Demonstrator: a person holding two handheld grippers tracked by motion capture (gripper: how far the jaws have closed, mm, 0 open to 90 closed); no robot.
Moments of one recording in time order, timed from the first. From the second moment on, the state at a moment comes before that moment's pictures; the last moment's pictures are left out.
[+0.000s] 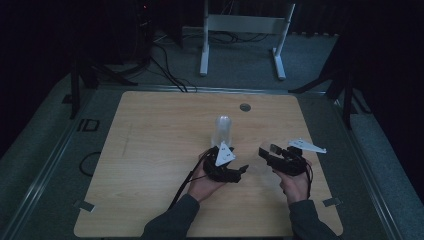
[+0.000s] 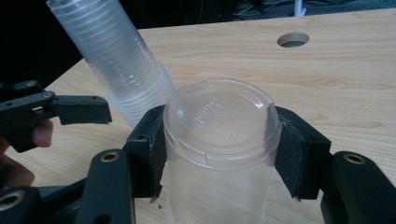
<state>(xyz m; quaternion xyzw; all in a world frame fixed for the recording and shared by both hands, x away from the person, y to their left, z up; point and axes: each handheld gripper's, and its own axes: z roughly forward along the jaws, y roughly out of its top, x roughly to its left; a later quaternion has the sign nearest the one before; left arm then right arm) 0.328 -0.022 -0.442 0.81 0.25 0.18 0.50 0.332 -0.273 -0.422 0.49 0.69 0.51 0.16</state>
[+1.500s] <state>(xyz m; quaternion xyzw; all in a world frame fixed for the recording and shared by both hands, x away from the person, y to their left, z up) 0.337 -0.047 -0.451 0.81 0.24 0.13 0.52 0.323 -0.264 -0.419 0.49 0.66 0.56 0.10</state>
